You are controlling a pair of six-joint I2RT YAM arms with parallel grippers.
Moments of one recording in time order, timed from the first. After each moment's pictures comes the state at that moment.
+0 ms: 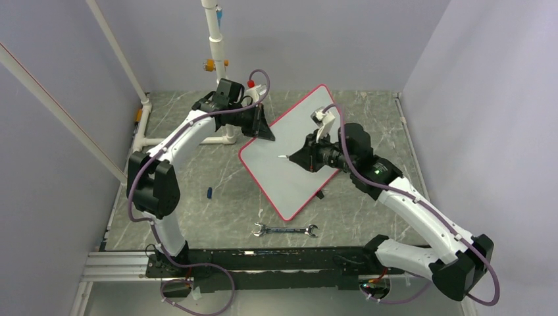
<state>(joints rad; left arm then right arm) -0.40 1.80 1.62 -0.61 0.74 -0.28 0.61 1.05 1.01 -0.31 -0.35 0.28</state>
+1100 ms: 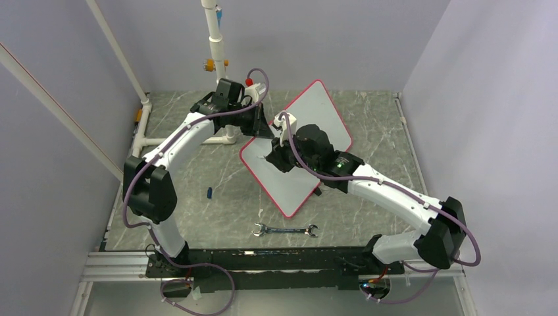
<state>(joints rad) -0.43 1.75 1.59 -0.59 0.63 -0.31 0.86 1.31 1.12 -0.21 -0.08 0.13</state>
